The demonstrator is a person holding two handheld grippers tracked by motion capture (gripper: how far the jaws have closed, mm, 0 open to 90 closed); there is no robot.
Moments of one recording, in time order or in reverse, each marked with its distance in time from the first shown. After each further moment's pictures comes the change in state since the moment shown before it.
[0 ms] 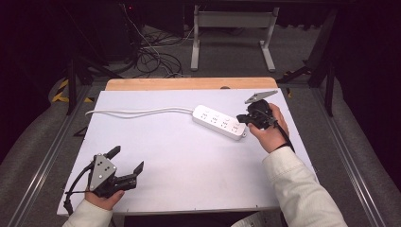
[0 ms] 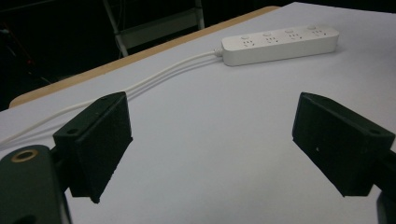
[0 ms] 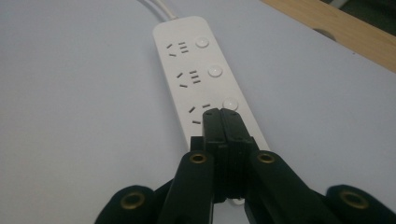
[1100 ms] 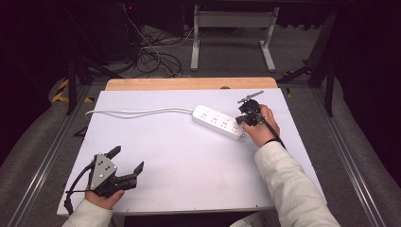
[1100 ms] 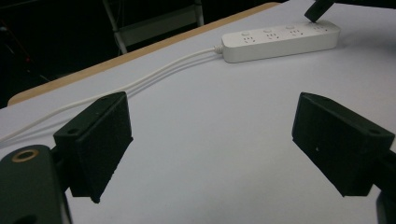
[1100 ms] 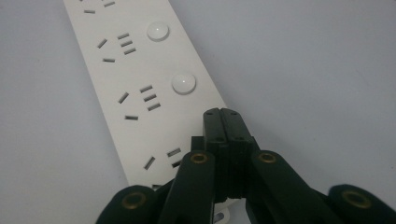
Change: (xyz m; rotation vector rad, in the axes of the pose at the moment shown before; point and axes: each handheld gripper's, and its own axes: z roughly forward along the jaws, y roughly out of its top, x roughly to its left) left arm 0.001 -0.001 0.002 0.012 -0.004 0.000; right arm -0.024 -0.008 0.063 0.150 -0.081 0.087
